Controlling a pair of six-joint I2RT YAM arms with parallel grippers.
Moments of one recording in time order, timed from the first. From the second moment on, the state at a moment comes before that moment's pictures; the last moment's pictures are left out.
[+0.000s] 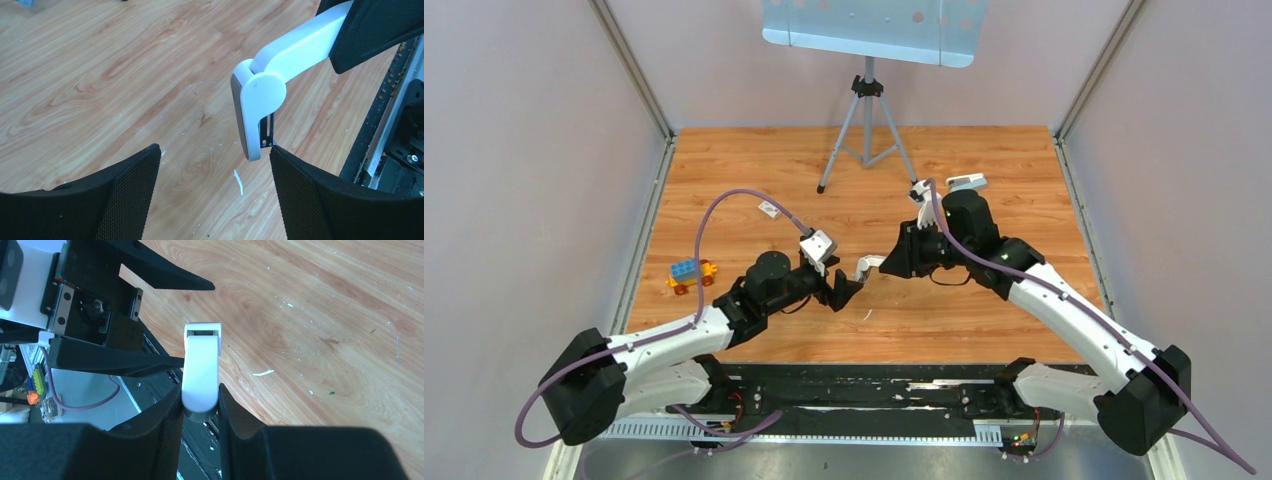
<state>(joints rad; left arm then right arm) -0.83 1.04 0.43 0.40 0.10 -0.12 0.62 1.10 0.95 -0.43 -0.47 0.40</state>
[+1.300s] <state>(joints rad) -0.83 1.10 0.41 0.56 0.05 -0.46 0.63 0.98 0.79 -0.19 -0.31 0.57</state>
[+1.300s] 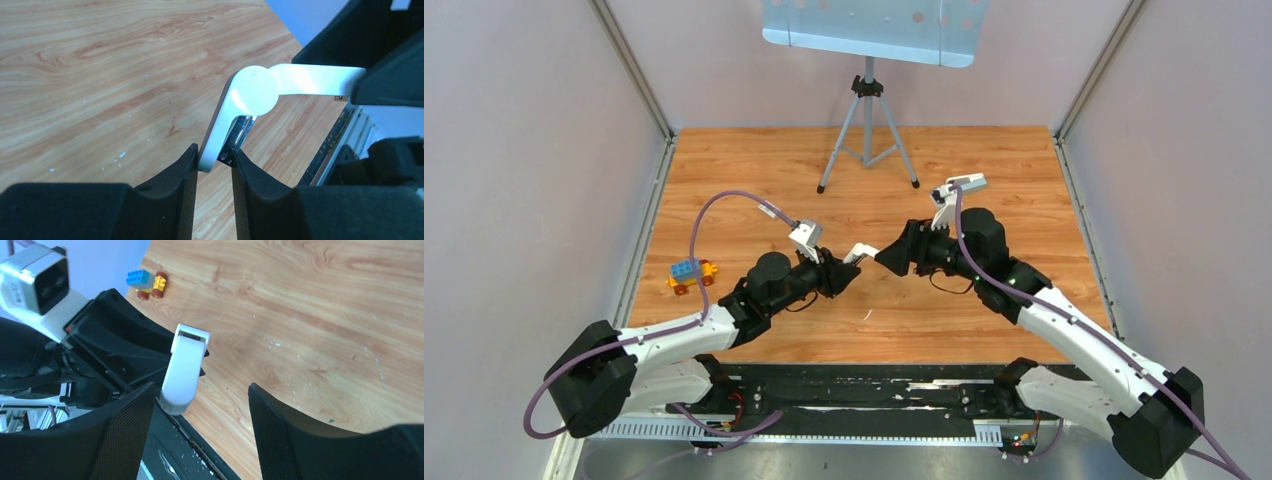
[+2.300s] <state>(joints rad) -0.83 1.11 0.44 0.53 -0.08 -0.84 0.92 1.24 0.88 0.10 0.26 0.64</state>
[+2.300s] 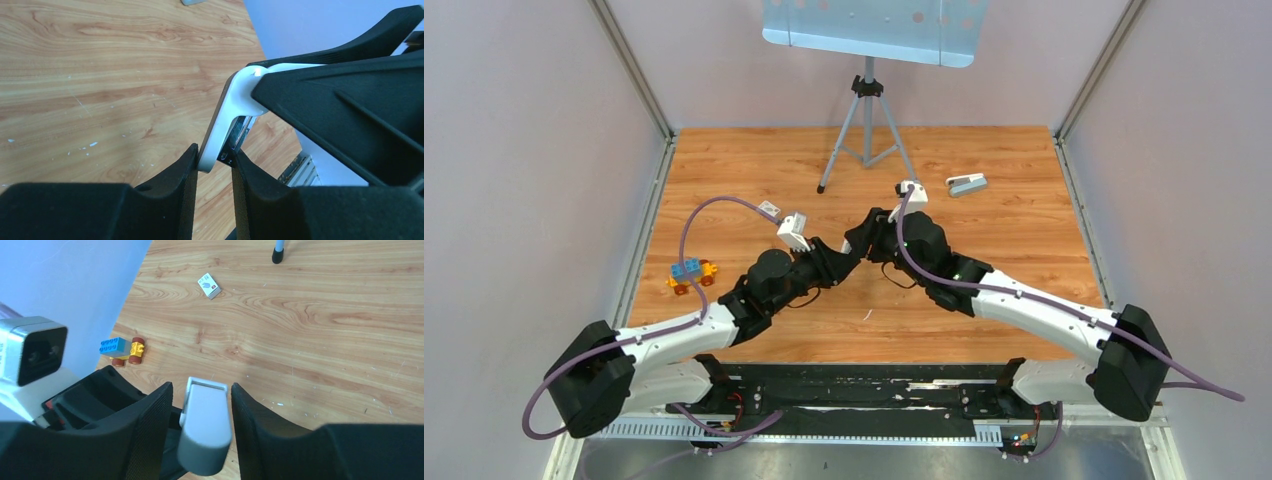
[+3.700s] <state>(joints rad) -0.83 0.86 0.77 -0.31 -0.26 -0.27 0.41 1.74 1.22 -0.37 0.10 0.28</state>
